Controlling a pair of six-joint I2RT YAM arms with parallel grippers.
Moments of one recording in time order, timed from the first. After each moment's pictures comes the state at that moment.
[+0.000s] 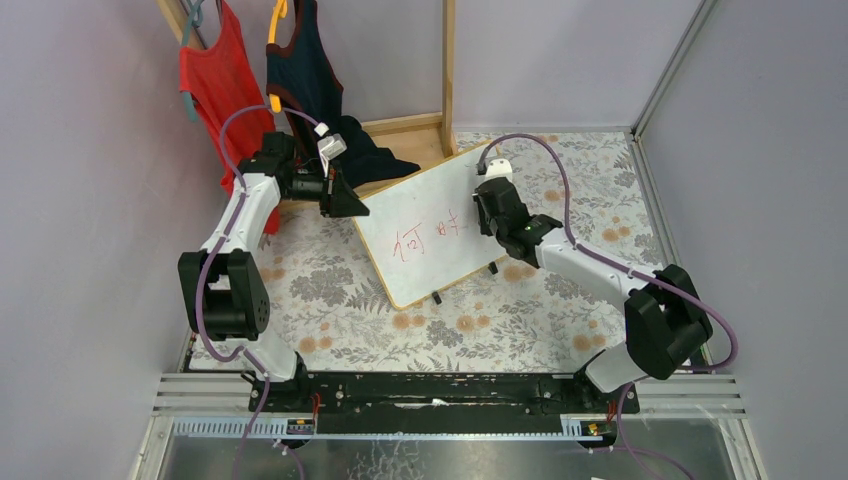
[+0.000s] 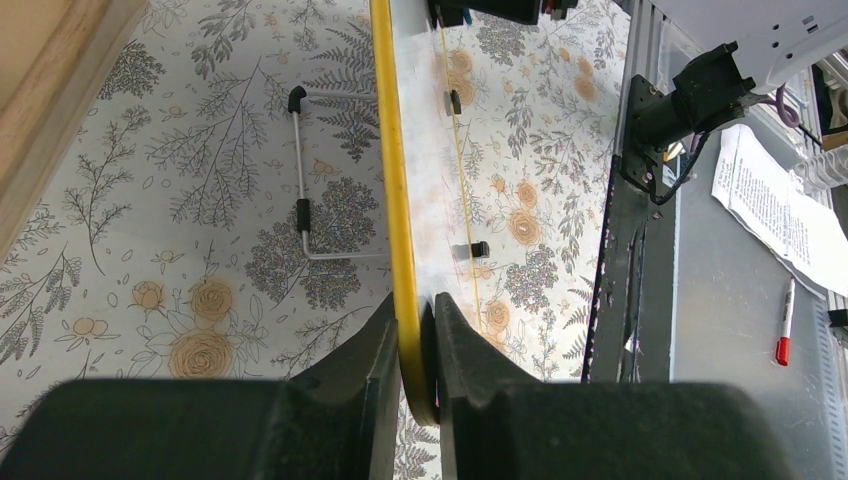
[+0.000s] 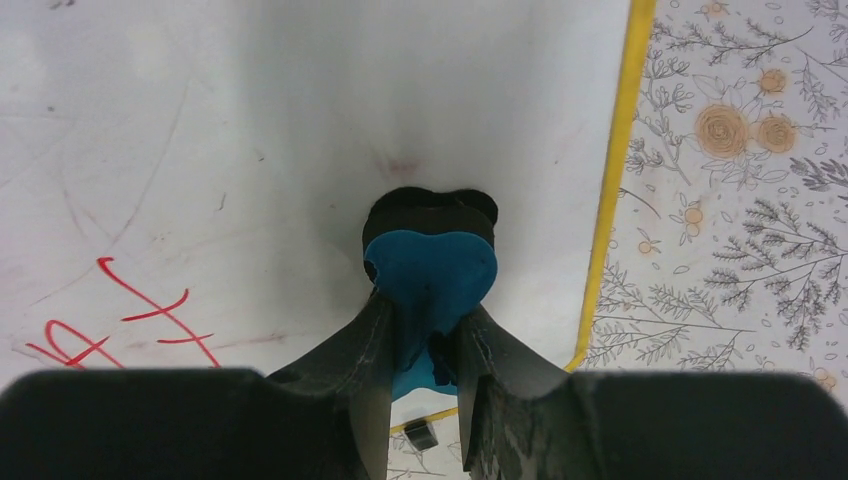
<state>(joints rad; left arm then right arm) 0.05 1.66 1.41 -0.89 1.26 0.65 0.65 1.51 1.03 -0.18 0.41 0.23</state>
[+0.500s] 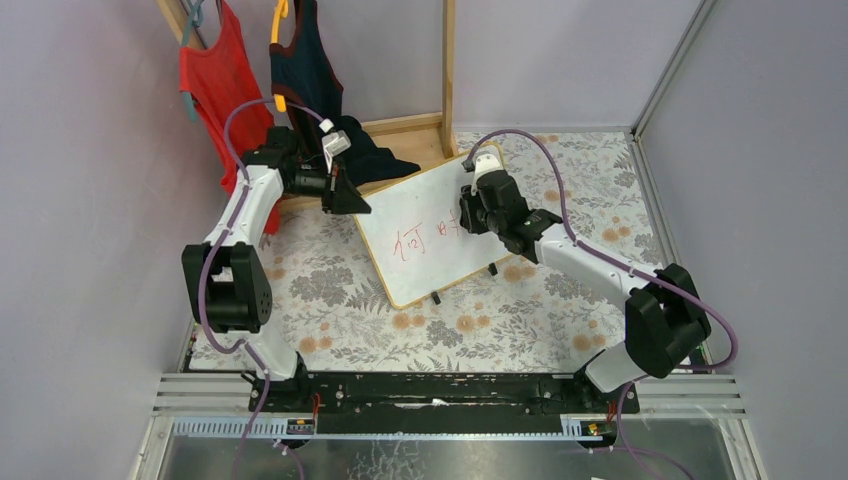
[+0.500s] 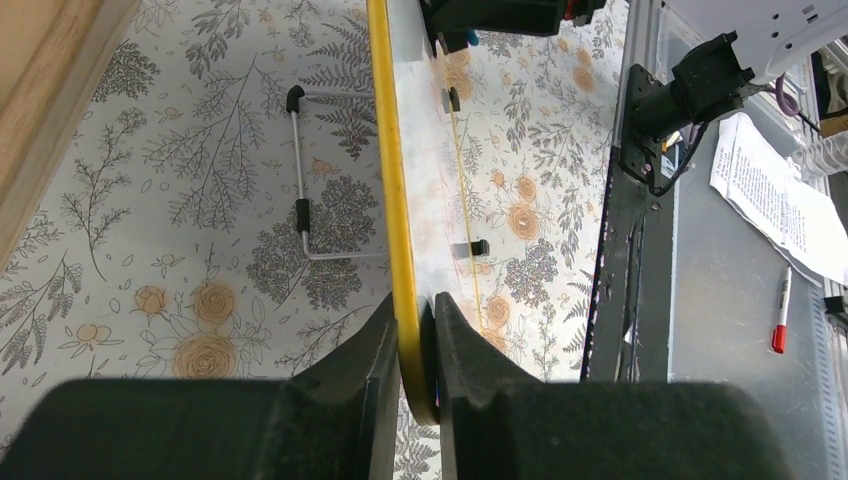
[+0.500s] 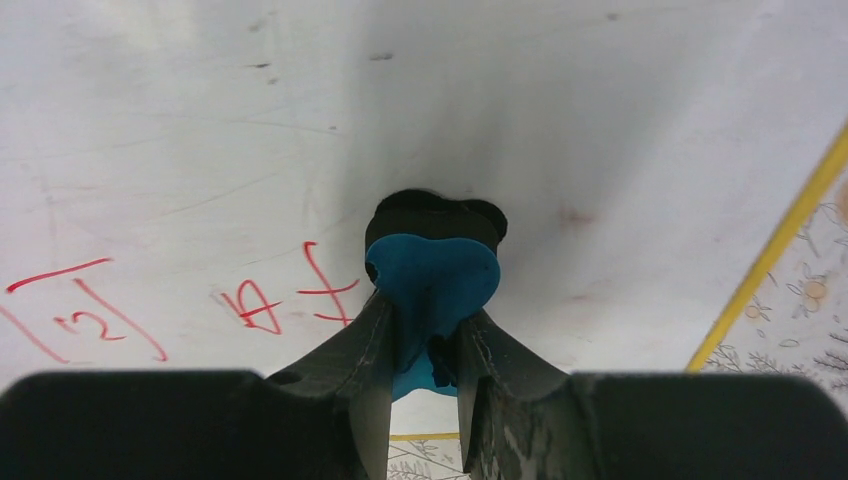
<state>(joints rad) 0.03 1.69 1.47 -0.95 1.25 0.69 0.64 1.52 1.08 -0.17 0.18 0.19</state>
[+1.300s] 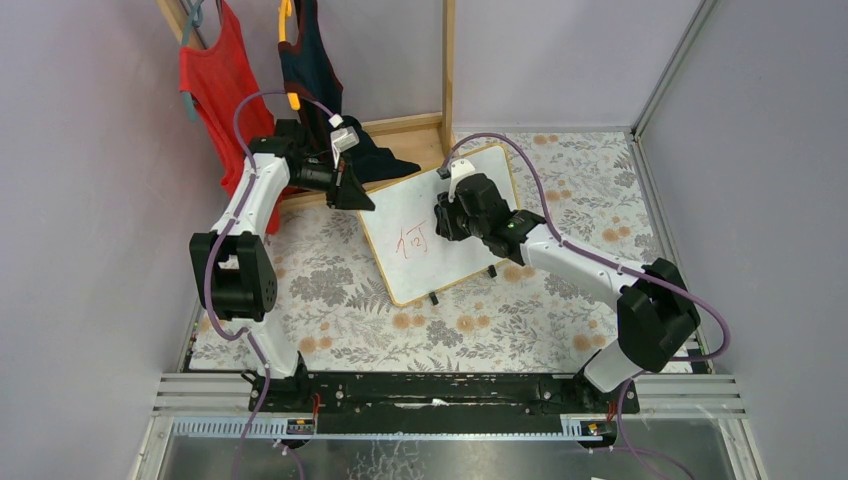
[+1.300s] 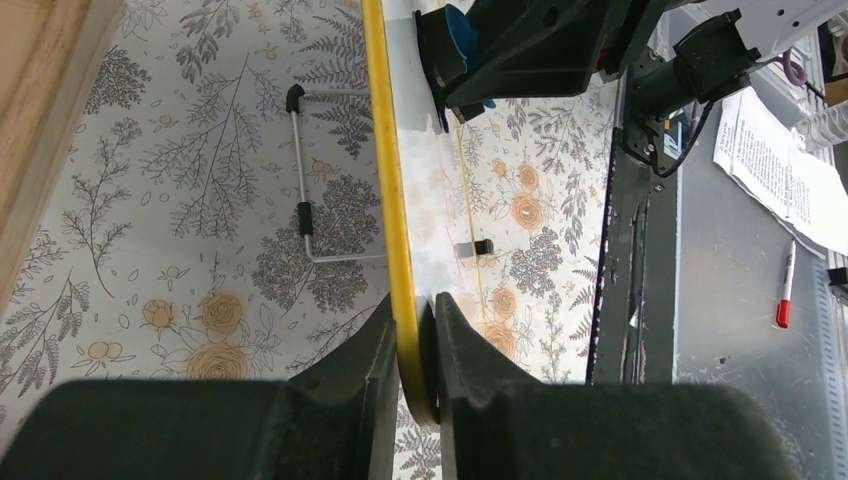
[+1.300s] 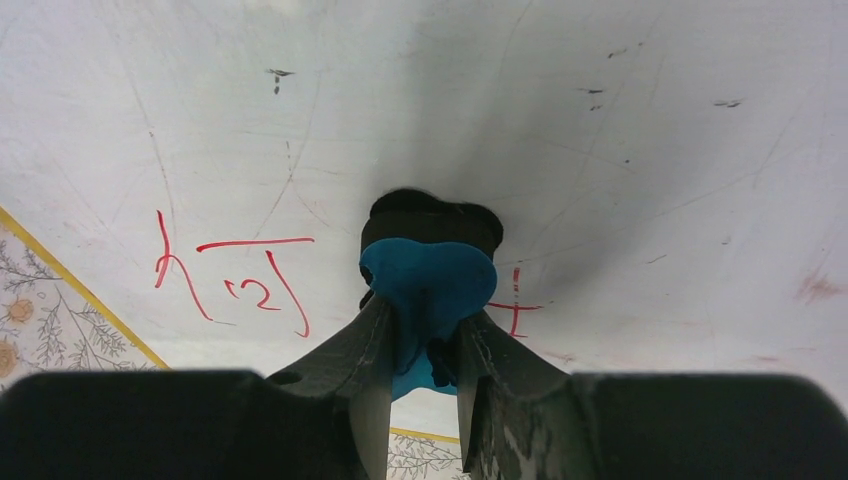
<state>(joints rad) 0.00 1.80 1.62 -1.12 1.22 0.80 0.73 1.57 1.15 -0.18 0.10 0.20</state>
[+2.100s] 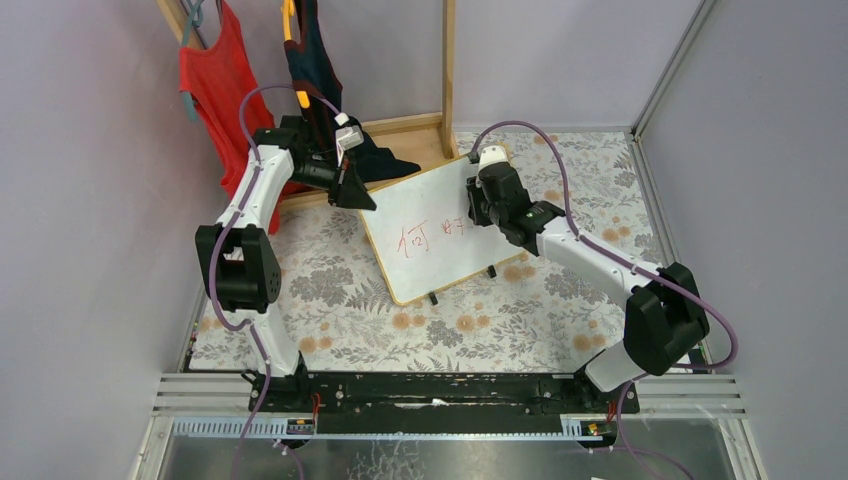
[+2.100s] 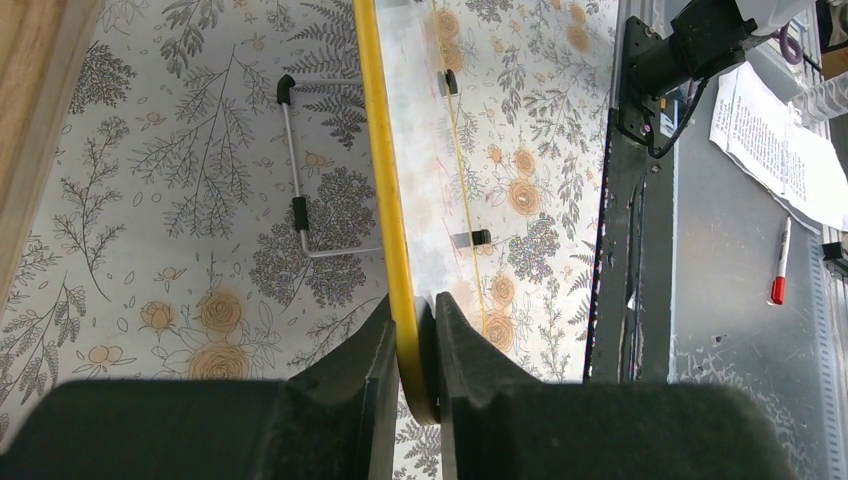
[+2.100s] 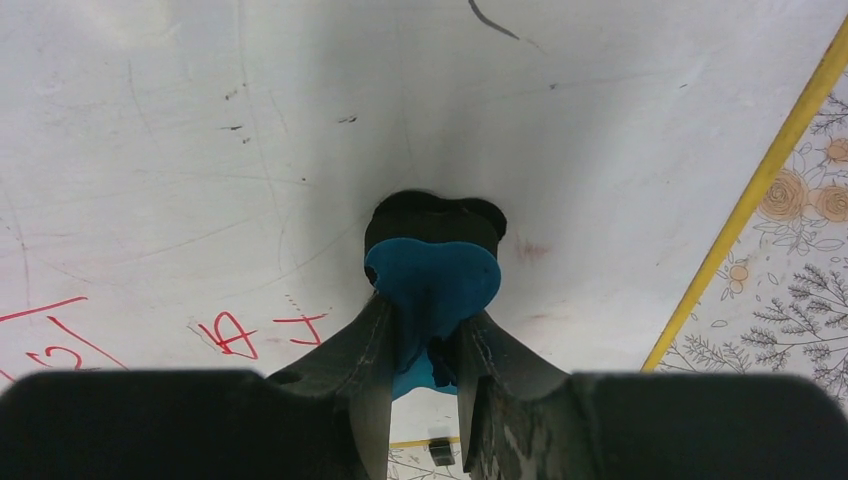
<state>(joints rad) -0.01 1.86 1.72 -1.26 1.19 0.91 0.62 1.53 1.15 -0.24 0.24 0.18</state>
